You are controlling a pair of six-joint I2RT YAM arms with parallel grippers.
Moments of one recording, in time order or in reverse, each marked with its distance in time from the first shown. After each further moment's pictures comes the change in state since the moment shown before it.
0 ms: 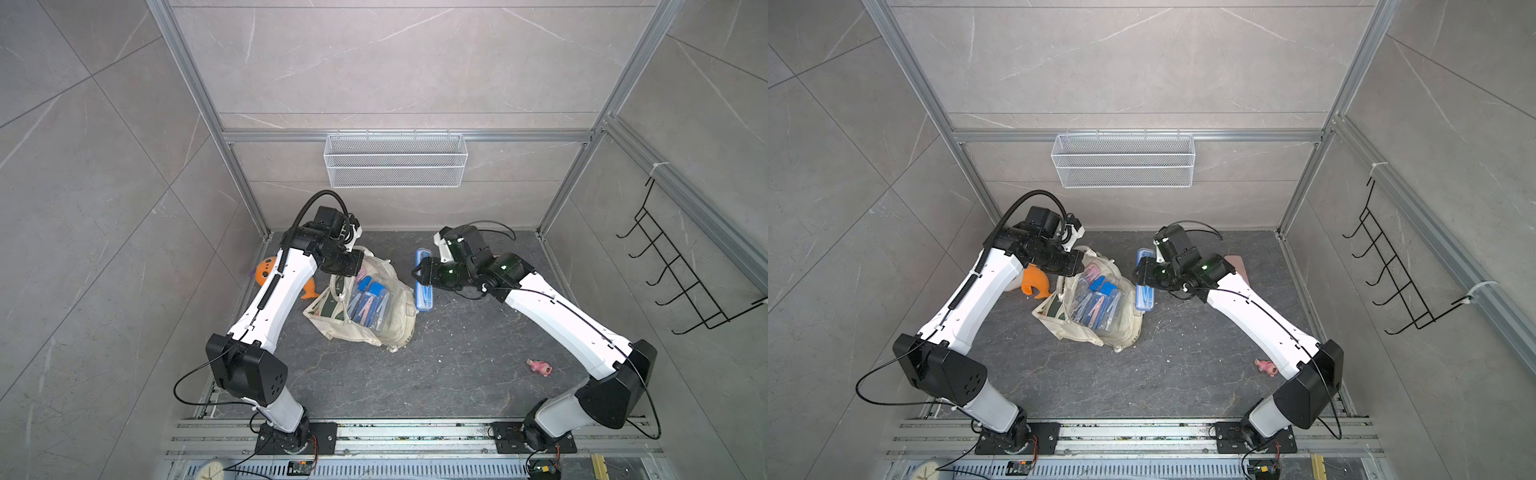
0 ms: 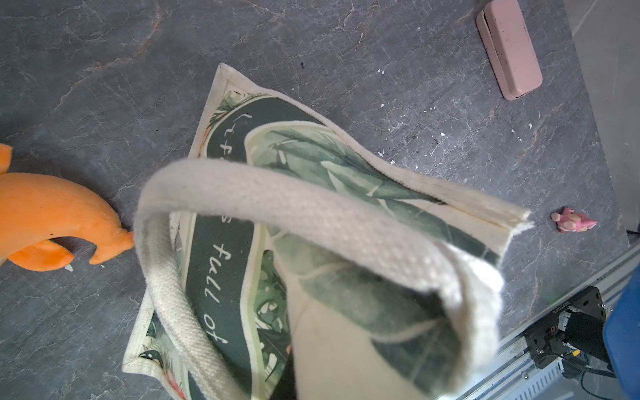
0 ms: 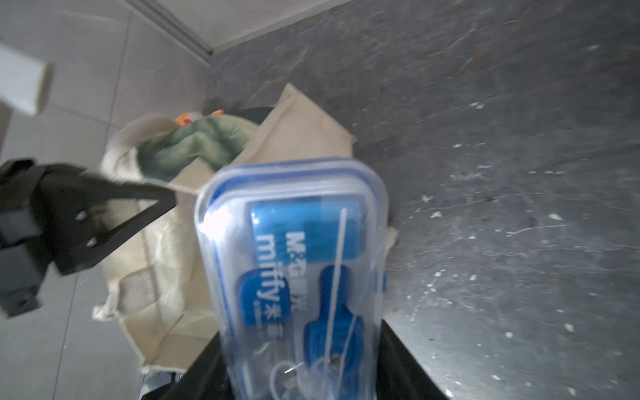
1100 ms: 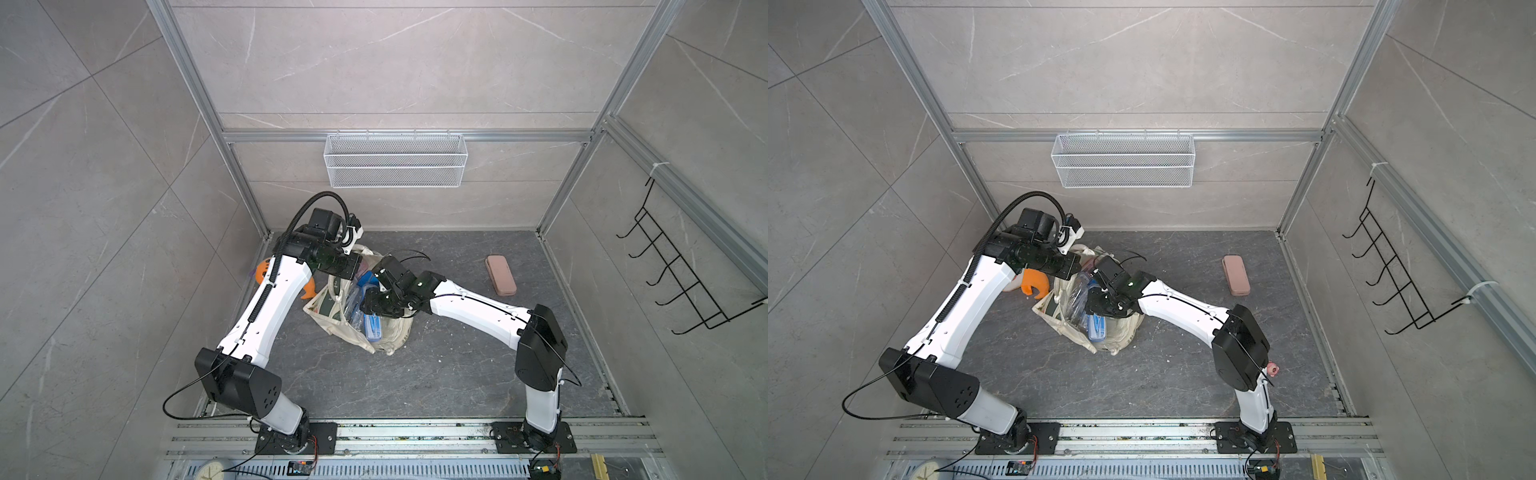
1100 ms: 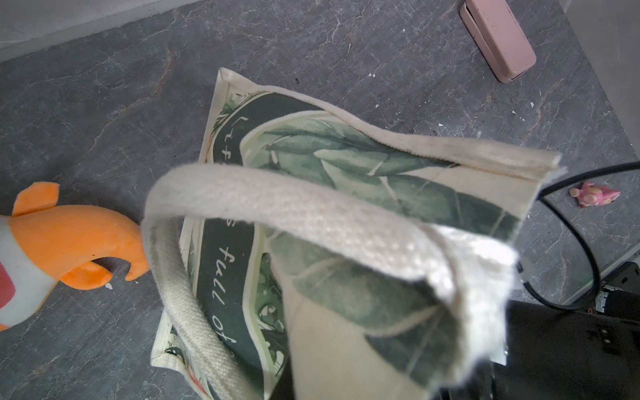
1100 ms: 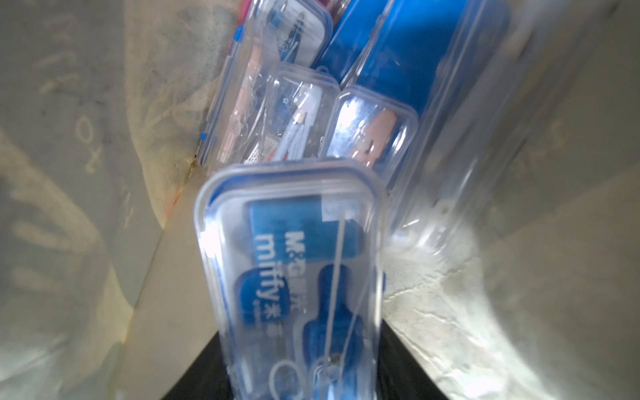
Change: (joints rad) left arm -0.012 -0.079 -0.045 0.023 -0.021 0.128; right arm 0.298 0.397 0.116 0.150 -0.021 0.201
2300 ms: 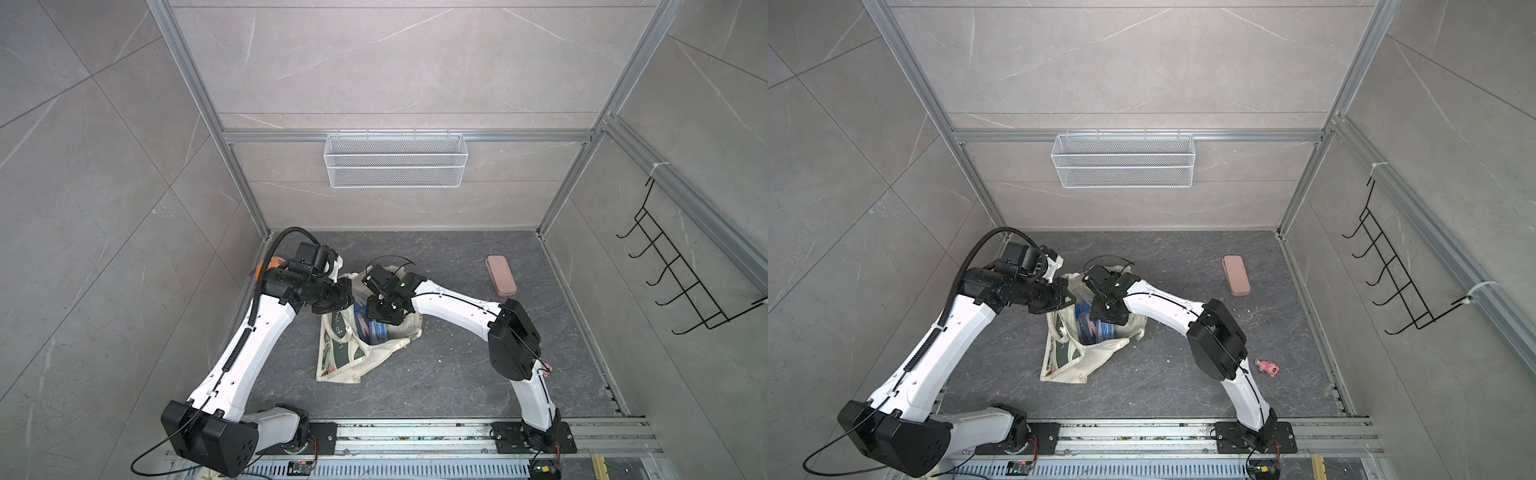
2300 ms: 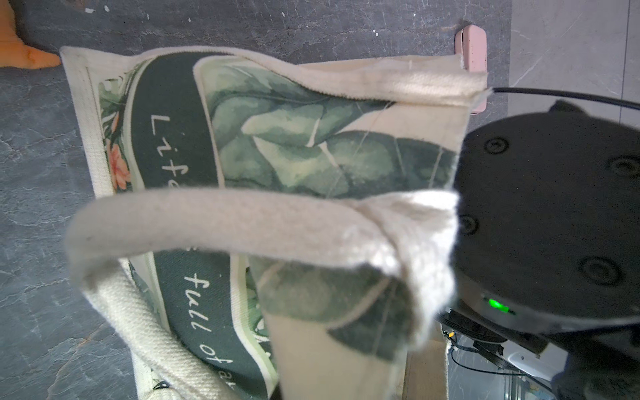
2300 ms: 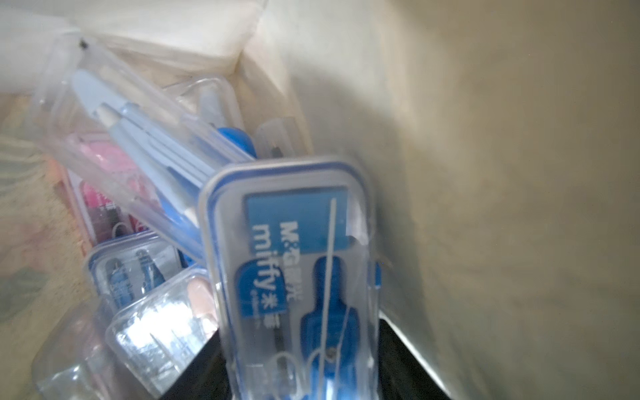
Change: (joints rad) left arm 0.000 -0.291 -0.352 0.028 0.121 -0.491; right arm 0.006 0.180 0.121 -0.161 0.093 0.047
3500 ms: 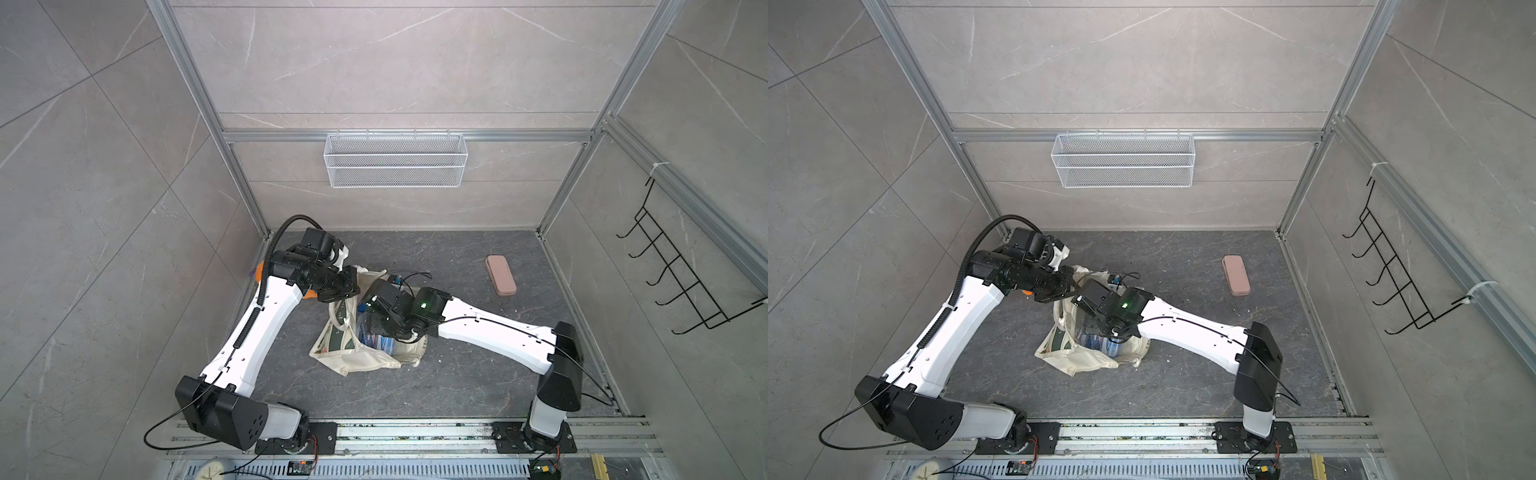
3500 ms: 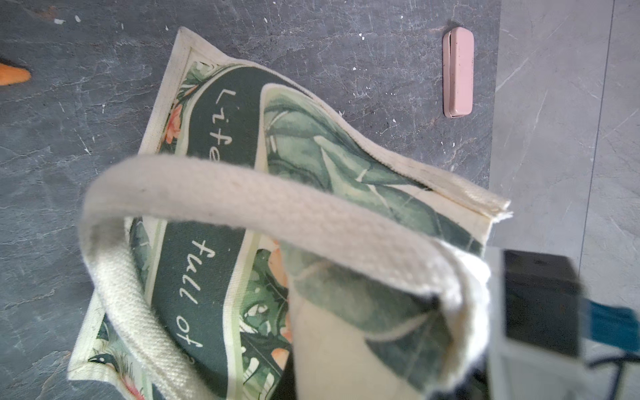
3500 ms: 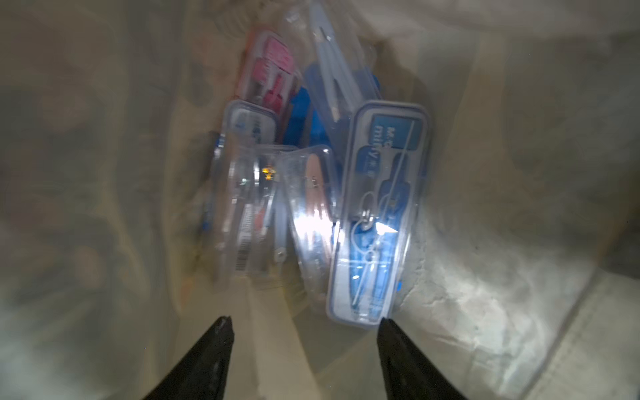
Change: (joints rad) left arm 0.000 0.125 0.146 -0.049 0.037 -0.011; right arm 0.174 -0.266 -0.103 -0.123 0.208 0.183
